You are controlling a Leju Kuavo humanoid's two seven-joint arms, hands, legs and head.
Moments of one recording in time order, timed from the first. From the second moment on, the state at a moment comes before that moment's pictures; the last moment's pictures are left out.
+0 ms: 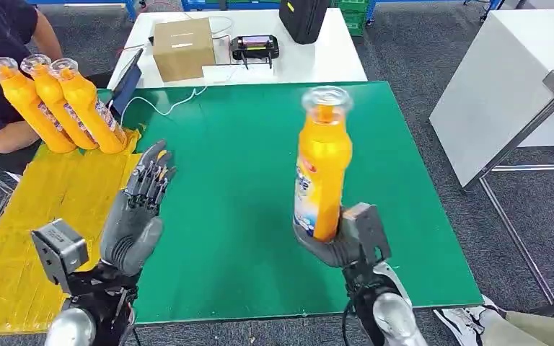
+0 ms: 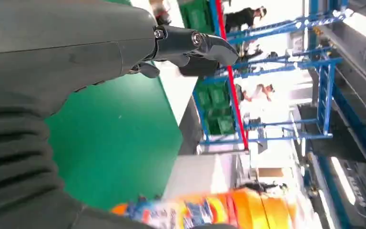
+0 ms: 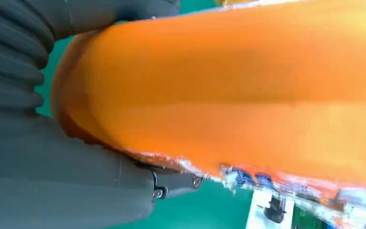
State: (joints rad) left arm -0.02 -0.08 -0.33 -1.99 -0.04 -0.03 0.01; right arm -0.06 0.03 0.38 -1.66 0.03 0.00 0.10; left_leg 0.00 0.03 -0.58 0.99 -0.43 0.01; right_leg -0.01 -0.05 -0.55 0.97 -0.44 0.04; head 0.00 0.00
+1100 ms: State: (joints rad) left arm -0.13 -0.09 -0.46 -1.91 0.24 0.07 0.06; right arm -0.34 0.06 0.74 -1.47 0.54 -0.26 0.12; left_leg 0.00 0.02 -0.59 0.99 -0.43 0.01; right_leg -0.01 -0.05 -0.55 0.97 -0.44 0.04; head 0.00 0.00
